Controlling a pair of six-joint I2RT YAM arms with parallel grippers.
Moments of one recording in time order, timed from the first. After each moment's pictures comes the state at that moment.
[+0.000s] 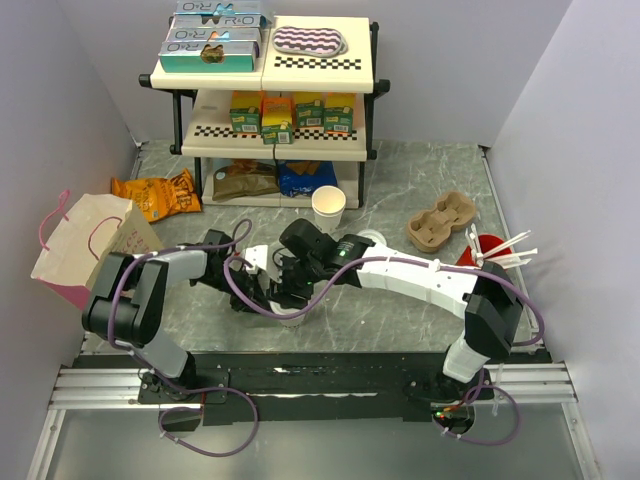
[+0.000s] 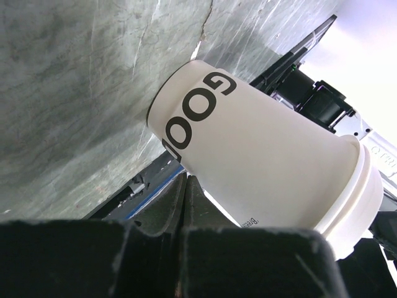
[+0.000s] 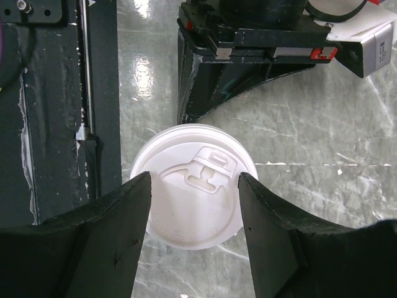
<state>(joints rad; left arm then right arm) -0.23 1.60 0.70 -0.54 0.93 -0.49 1.04 1.63 1.31 -0.56 -0.33 -0.42</state>
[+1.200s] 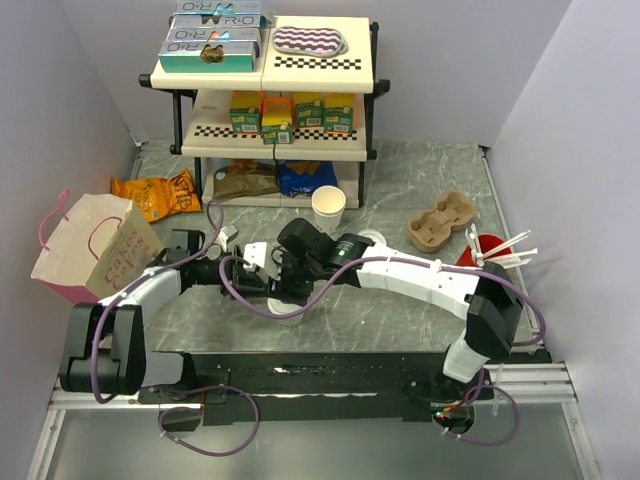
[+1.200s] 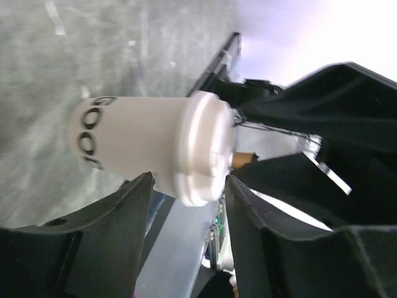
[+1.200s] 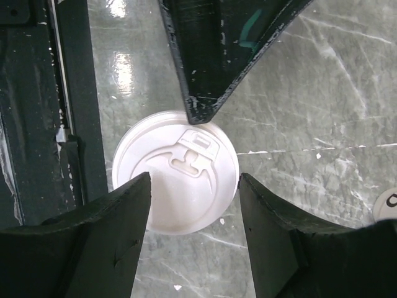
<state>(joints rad) -0.06 1.31 0.56 -0.25 1.17 -0.46 1.06 1.63 1.35 -0.58 -0.23 -0.41</state>
